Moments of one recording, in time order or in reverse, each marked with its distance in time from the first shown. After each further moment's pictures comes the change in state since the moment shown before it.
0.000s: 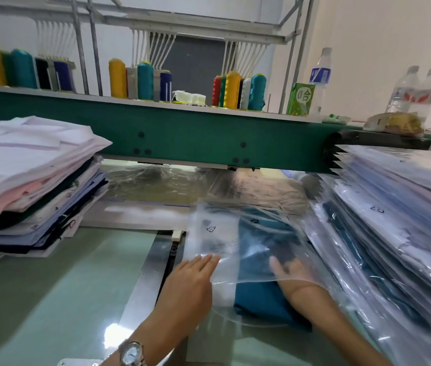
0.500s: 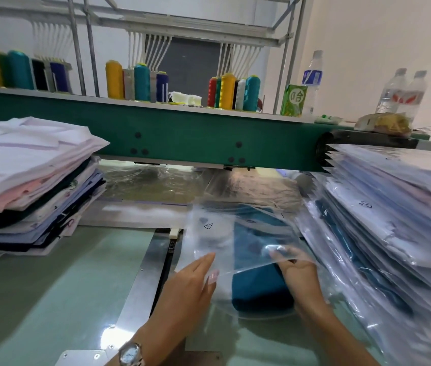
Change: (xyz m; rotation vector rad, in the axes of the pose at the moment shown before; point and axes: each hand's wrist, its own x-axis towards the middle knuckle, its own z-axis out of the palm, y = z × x) left_hand -0.015 0.006 0.003 -0.223 0.133 -0.043; right_hand -0.018 -0.001 0.007 0.943 0.175 0.019
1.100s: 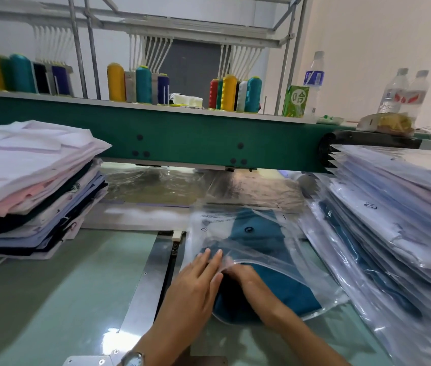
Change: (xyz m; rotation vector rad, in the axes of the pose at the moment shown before) left_hand 0.000 -0.004 0.005 0.022 -0.028 0.042; right_hand -0.027 -0.011 0.060 0.029 -0.655 -0.009
